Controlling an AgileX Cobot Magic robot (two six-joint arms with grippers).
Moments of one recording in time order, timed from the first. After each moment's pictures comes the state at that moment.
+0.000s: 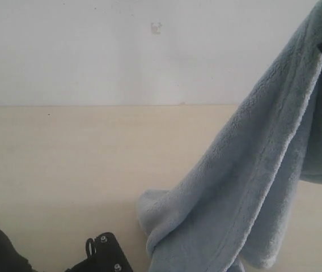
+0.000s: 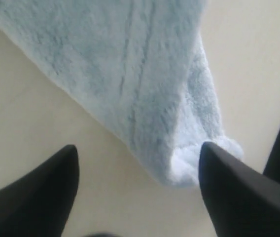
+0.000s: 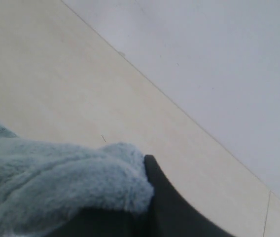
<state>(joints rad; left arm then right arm) -0.88 1.60 -0.49 -1.22 0.29 1.22 0.64 1.04 -1.24 -0.45 0.96 -0.04</state>
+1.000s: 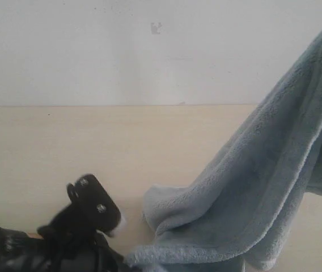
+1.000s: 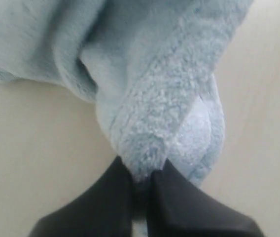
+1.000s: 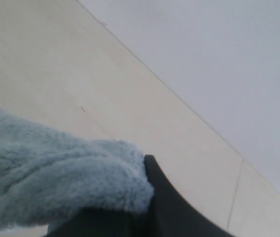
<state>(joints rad) -0.88 1.40 -0.51 -1.27 0.09 1.25 0.64 1.02 -1.24 -0.53 1.06 -0.04</state>
